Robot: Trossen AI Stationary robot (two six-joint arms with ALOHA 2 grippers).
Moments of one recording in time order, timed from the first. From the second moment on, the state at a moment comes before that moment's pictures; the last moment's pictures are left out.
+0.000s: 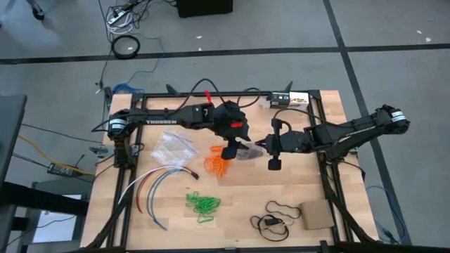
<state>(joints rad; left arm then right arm) 0.12 1.85 1.65 -0.48 0.31 0.20 0.21 1.11 0.88 -0.39 0.44 -0.08</state>
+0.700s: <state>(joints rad) 0.13 1.90 1.65 -0.43 0.27 0.18 0.19 1.11 0.88 -0.39 0.42 -0.07</state>
